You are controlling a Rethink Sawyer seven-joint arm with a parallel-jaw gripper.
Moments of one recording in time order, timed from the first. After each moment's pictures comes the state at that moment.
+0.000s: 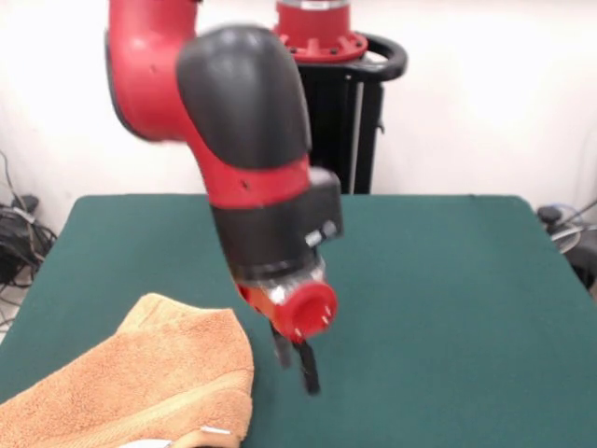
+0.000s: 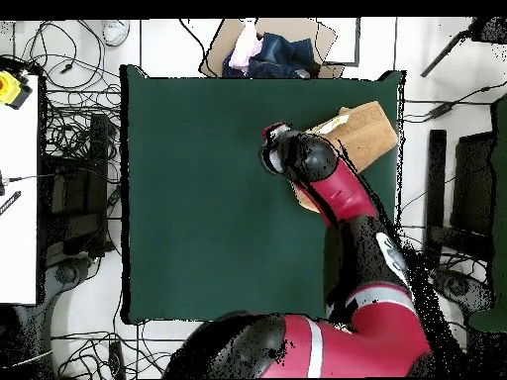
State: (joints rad) arm -0.37 -0.47 0.06 1.55 0.53 0.41 1.97
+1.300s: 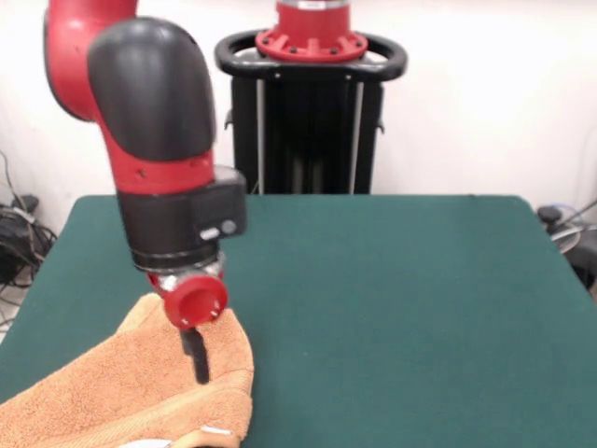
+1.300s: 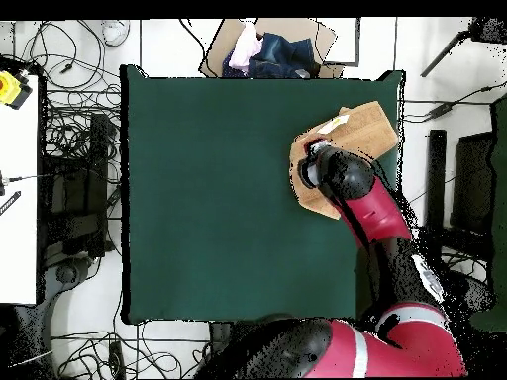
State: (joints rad) arm -0.44 -0.44 0.01 1.57 0.50 0.31 1.97
